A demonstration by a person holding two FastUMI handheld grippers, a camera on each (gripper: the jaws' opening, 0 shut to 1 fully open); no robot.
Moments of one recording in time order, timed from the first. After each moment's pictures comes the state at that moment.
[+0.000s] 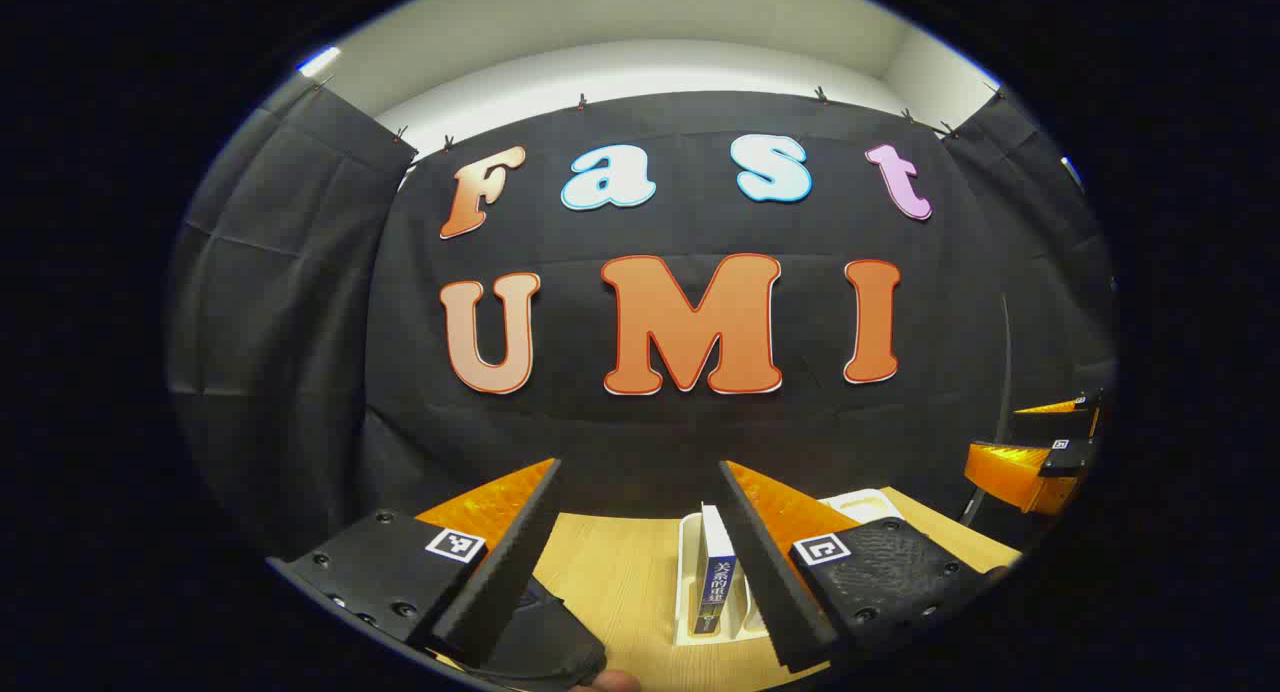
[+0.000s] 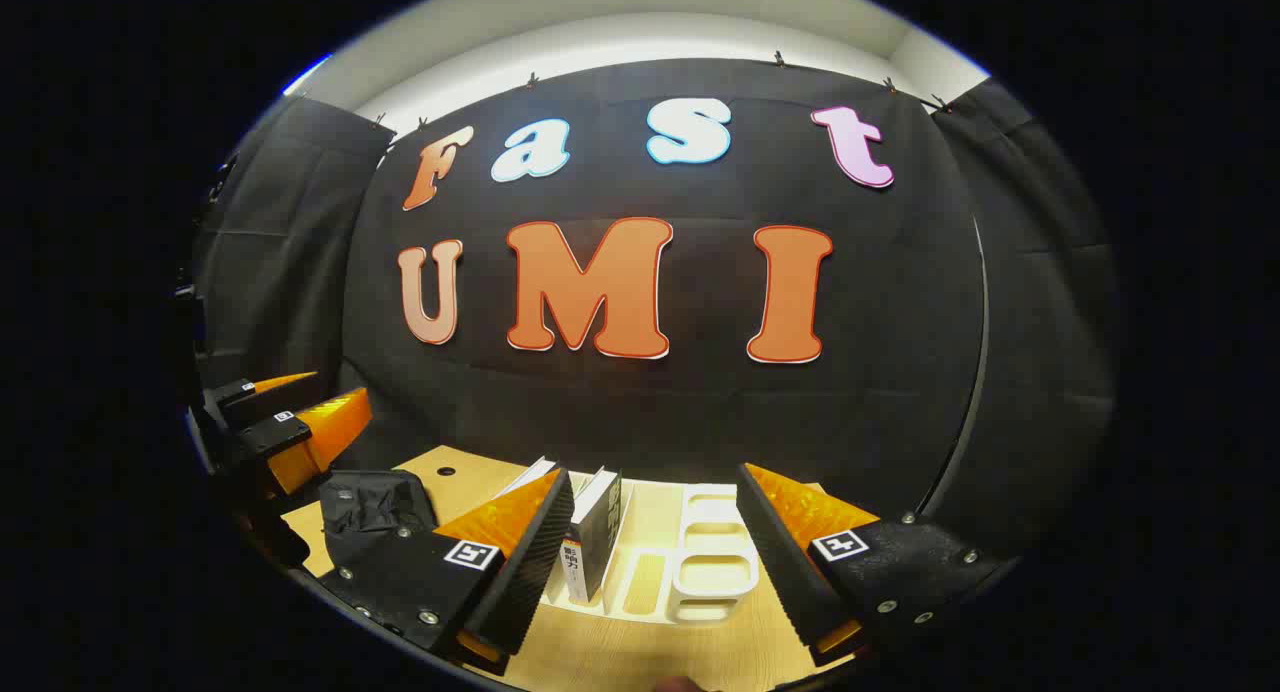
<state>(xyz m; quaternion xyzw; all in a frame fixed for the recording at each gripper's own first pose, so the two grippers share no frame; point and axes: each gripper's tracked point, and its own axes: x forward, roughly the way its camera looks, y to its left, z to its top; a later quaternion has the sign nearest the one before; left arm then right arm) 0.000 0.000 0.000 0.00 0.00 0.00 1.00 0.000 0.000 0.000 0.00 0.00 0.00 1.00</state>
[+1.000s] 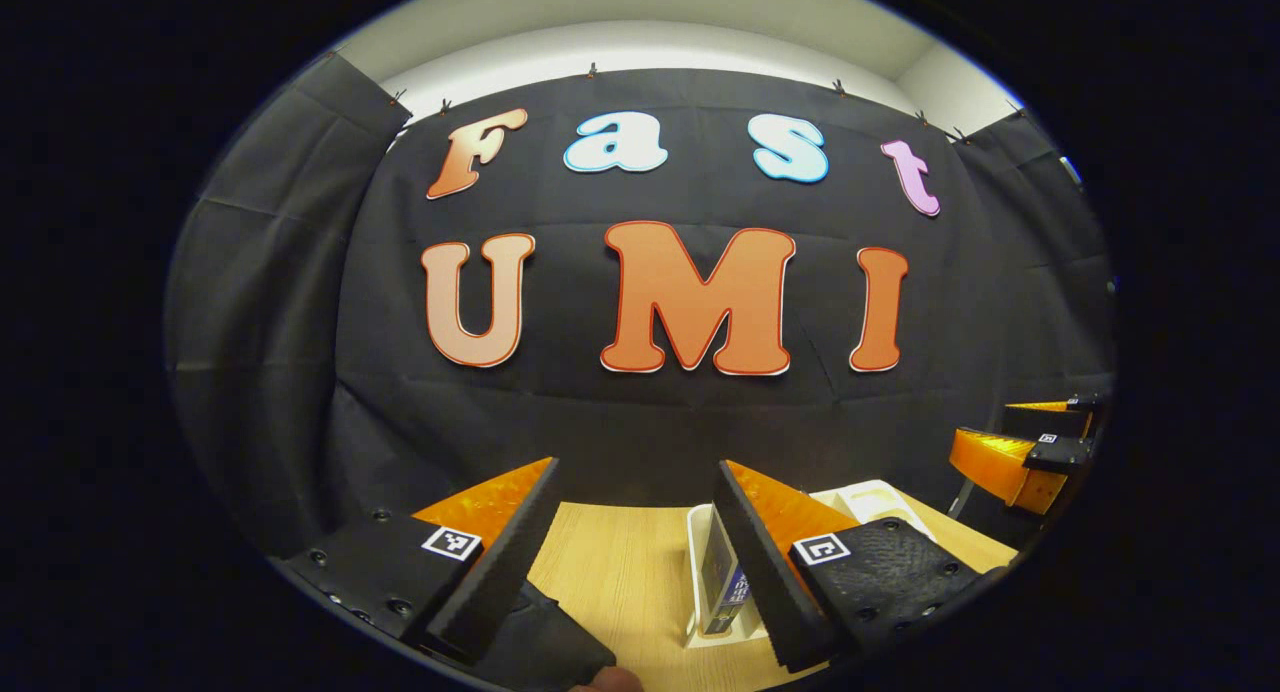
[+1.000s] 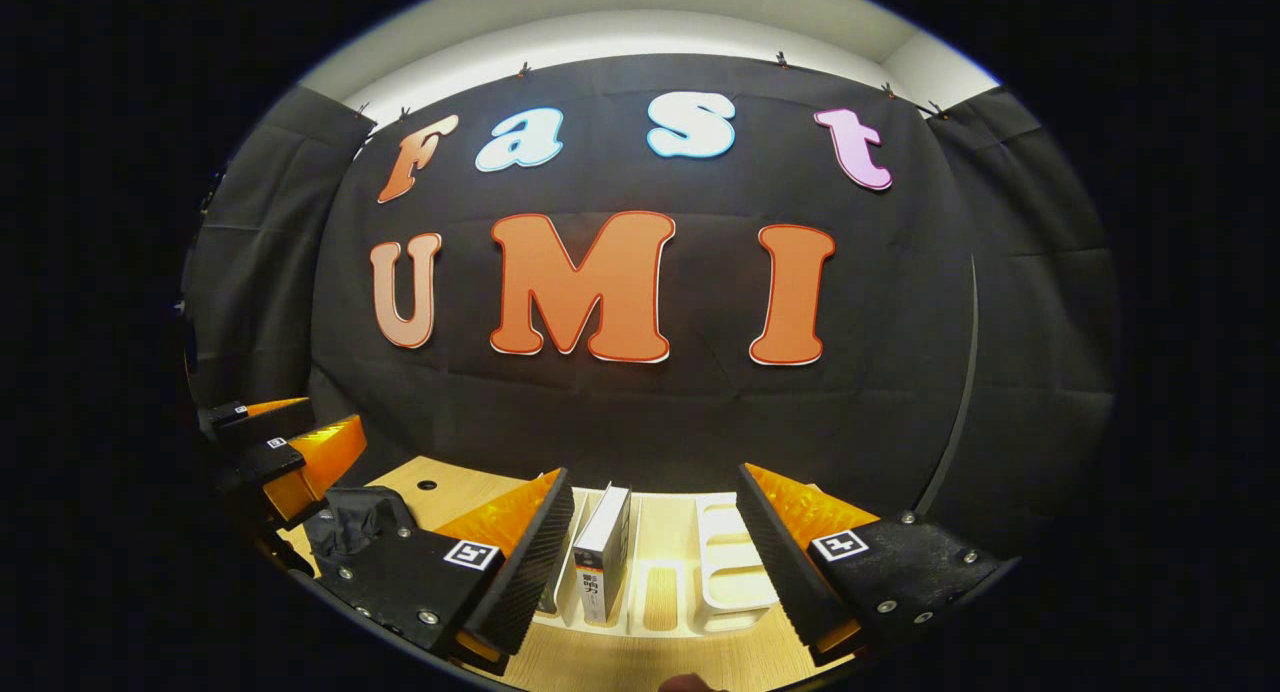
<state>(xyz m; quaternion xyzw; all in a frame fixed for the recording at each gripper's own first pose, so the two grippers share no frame) 0.046 0.037 -0.021 -0.01 0.03 -0.04 1.00 0.036 0.035 0.003 0.00 0.00 -0.04 1.00</state>
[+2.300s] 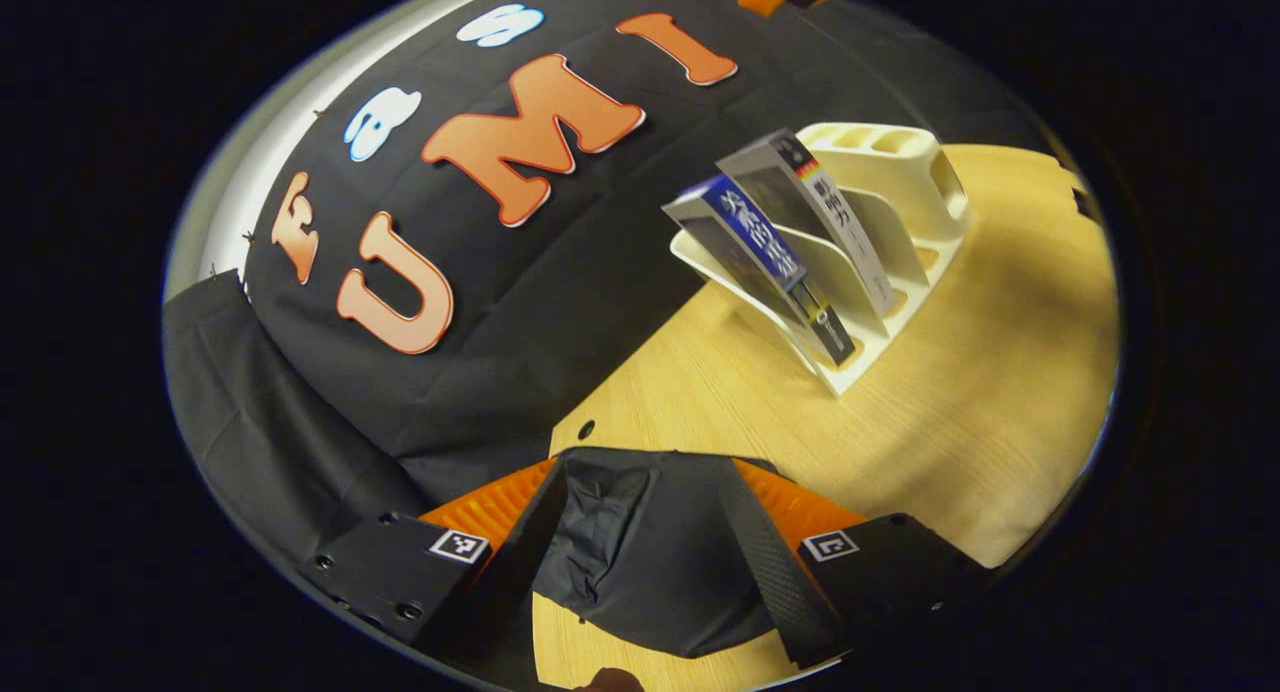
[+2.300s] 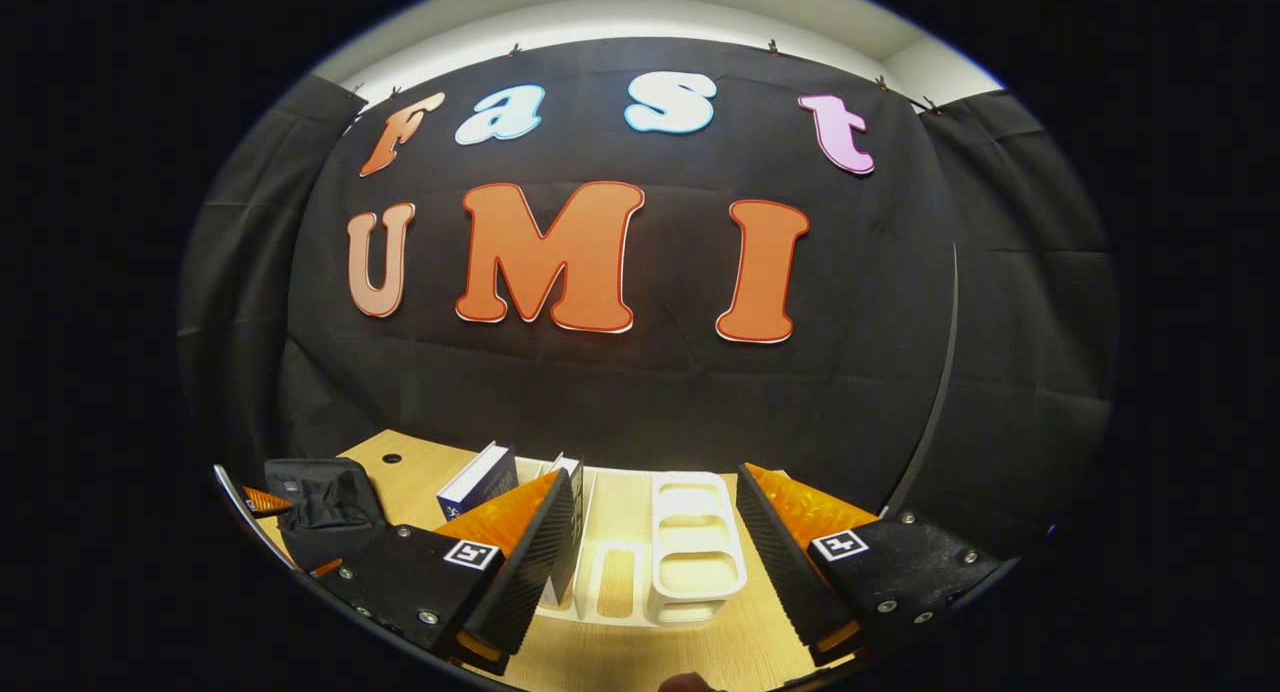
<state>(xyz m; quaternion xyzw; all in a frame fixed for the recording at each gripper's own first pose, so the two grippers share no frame) -0.020 0.094 -0.269 0.40 0.21 -0.06 0.89 0.038 -0.011 -0.028 -0.02 0.03 -0.08 1.00</state>
